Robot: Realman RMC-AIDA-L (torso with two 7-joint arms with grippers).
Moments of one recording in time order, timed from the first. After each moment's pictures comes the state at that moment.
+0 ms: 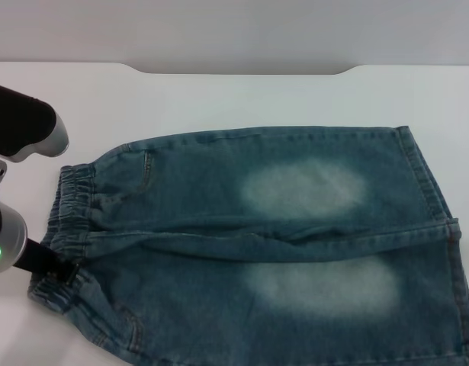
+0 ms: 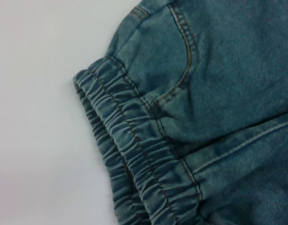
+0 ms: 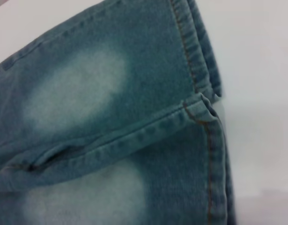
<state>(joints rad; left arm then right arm) -0.23 -2.06 -1.42 -1.84 2.89 -1.64 0.05 0.02 2.07 -0.98 -1.56 0.86 1.70 -0.33</state>
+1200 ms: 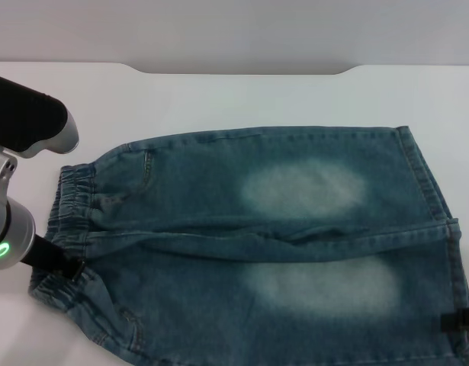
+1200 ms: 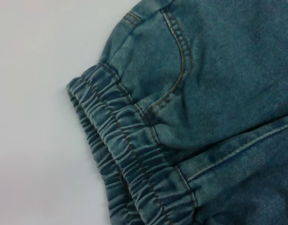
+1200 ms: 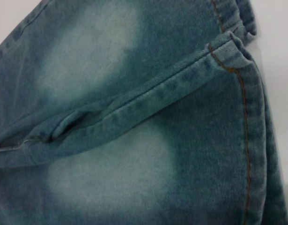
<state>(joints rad) -0.26 -2.06 -1.42 -1.81 2.89 -1.64 0.06 0.04 2.08 -1.03 -1.39 0.91 1.69 -0.33</state>
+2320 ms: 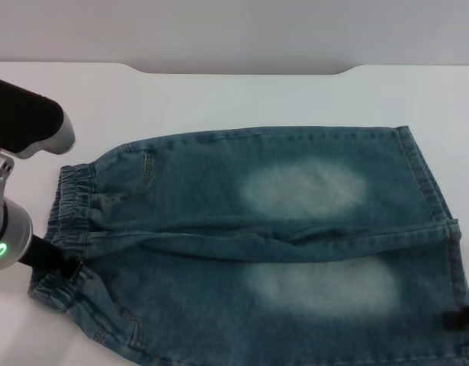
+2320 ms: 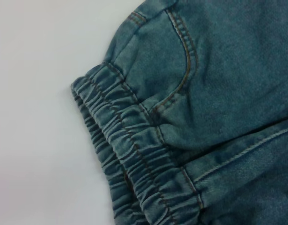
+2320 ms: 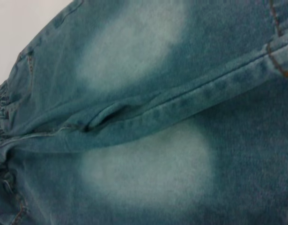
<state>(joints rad) -0.25 -2.06 -1.43 -1.80 2.89 -1.62 0.07 0.06 2.07 -1.04 -1.37 0.97 1.70 -0.39</state>
